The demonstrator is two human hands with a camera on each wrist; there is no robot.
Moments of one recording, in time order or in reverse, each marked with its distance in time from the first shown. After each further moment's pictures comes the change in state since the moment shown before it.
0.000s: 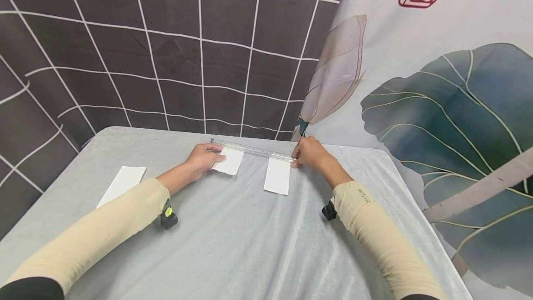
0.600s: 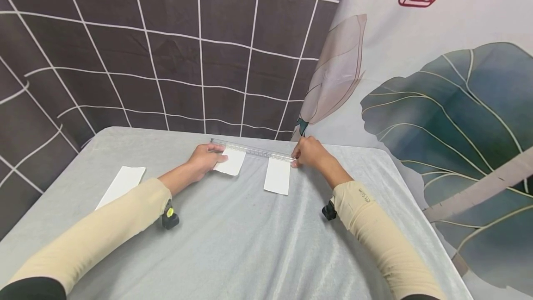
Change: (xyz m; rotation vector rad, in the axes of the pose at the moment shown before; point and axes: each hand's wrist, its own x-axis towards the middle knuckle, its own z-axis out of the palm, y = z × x) left_hand 0.002 -0.002 0.006 0.002 -0.007 0.005; right_hand 0.001 0.001 0.001 0.011 -0.012 0.018
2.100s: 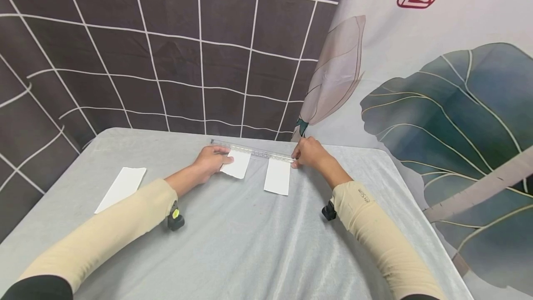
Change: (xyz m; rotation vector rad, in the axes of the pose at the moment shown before) left_hand -0.002 0.004 0.015 -0.060 -0.033 0.005; right_hand -0.003 -0.004 -0.001 0.004 0.023 0.003
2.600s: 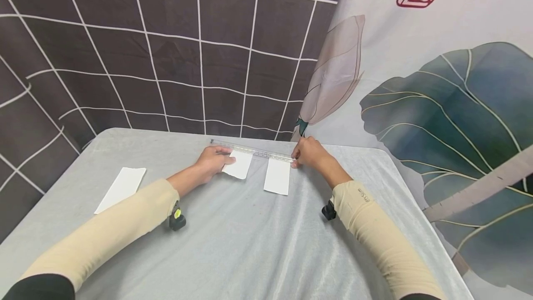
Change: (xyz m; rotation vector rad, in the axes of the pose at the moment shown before) left_hand -0.001 0.003 0.005 0.010 -0.009 0.003; right_hand 0.000 0.001 0.001 0.006 0.000 0.002
